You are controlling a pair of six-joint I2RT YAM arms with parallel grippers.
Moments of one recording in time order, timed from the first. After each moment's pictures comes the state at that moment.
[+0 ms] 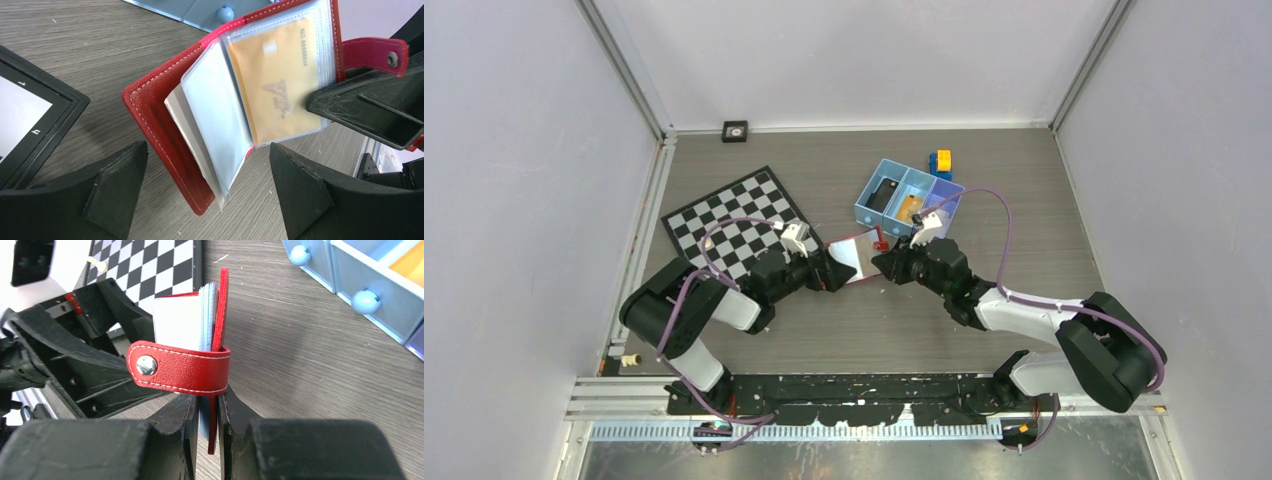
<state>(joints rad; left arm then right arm) -0.57 1.61 0.32 1.07 0.26 -0.61 0.69 1.29 0.44 0.55 -0.04 0.55</state>
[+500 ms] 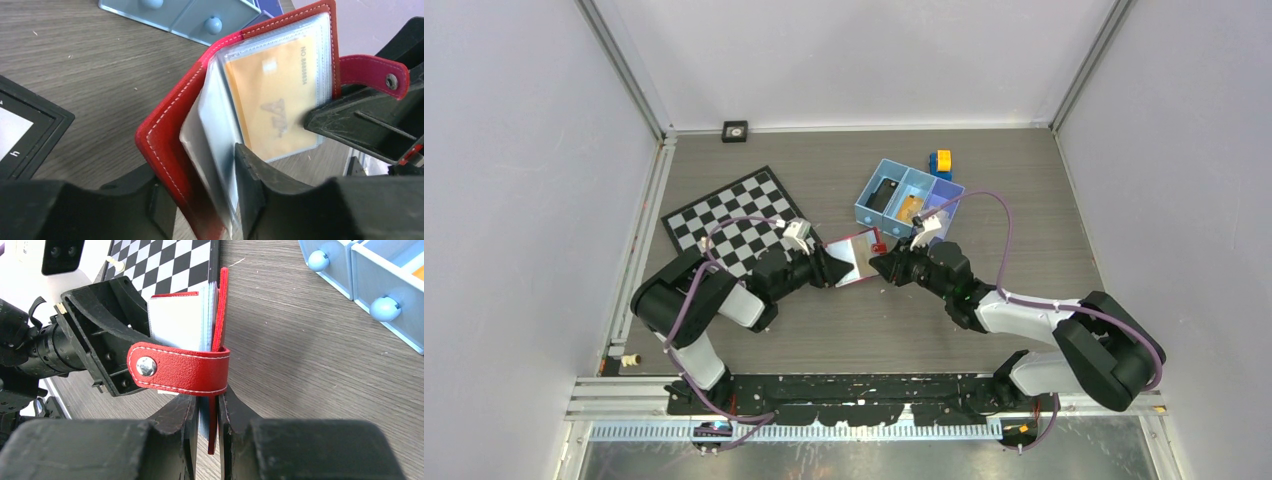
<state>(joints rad) -0.57 1.70 0.34 1.18 0.30 -0.66 0.69 1.30 0.41 0.65 -0.09 0.54</state>
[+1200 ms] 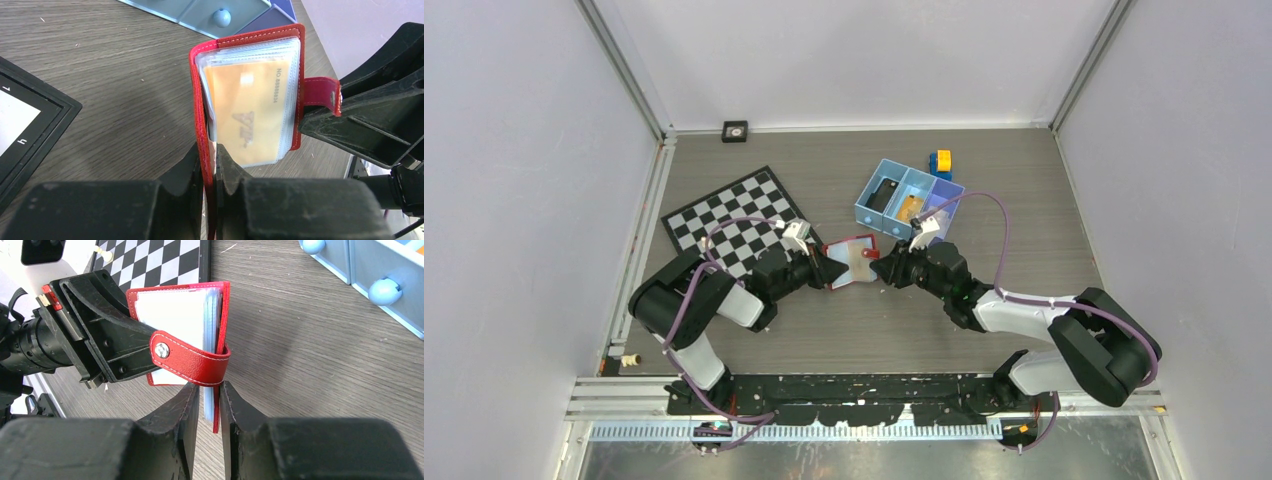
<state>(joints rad) -0.57 1.69 0.34 1.14 0.30 -0.65 0.69 1.33 0.41 0.63 -0.09 0.55</state>
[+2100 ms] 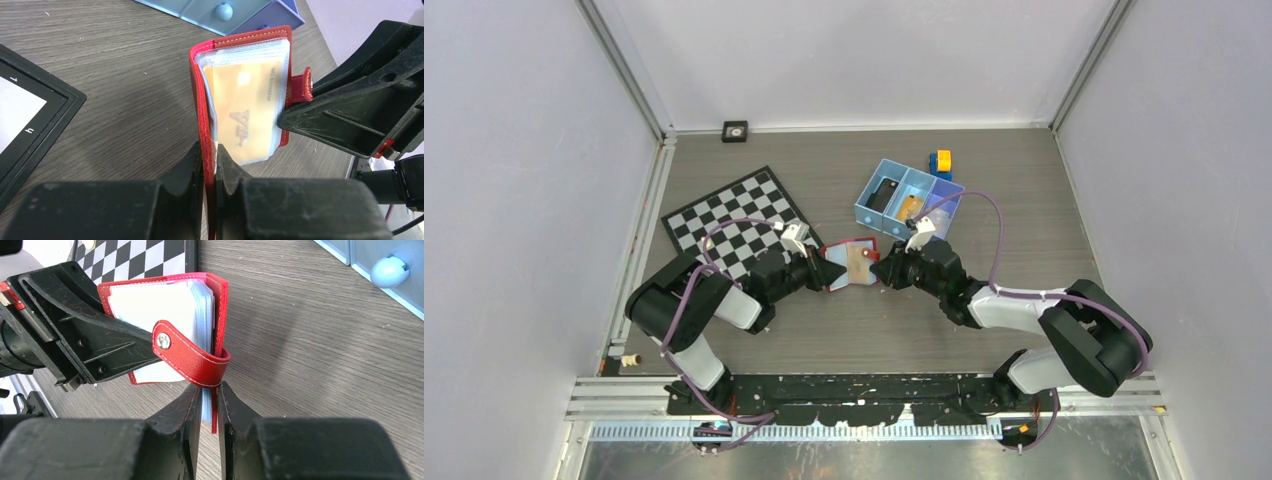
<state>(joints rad) -0.57 1.67 0.32 1.13 0.31 -0.64 0.69 1.38 0.43 0.60 -0.10 0.56</state>
